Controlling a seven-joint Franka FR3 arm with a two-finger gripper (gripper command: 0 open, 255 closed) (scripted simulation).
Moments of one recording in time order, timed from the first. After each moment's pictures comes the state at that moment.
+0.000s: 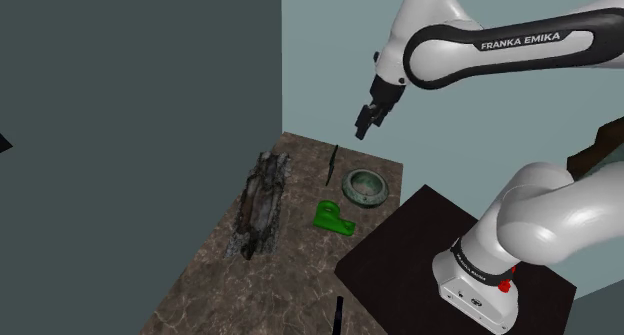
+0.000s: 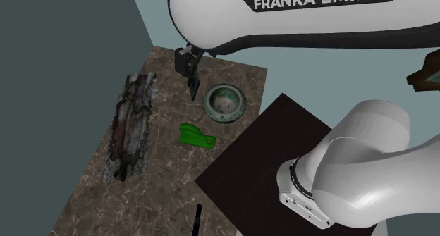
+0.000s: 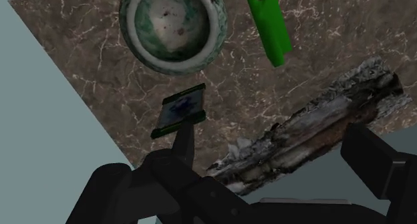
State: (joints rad) arm 0.13 -0.59 -0.02 -2.58 0.04 2.10 -0.04
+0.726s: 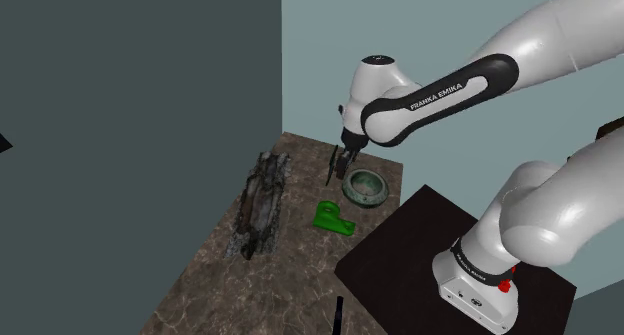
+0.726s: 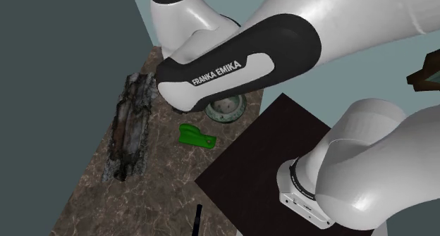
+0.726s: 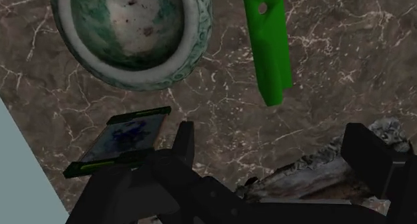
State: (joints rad) arm 0.21 -0.26 0.01 -2.66 0.04 2.43 -0.15
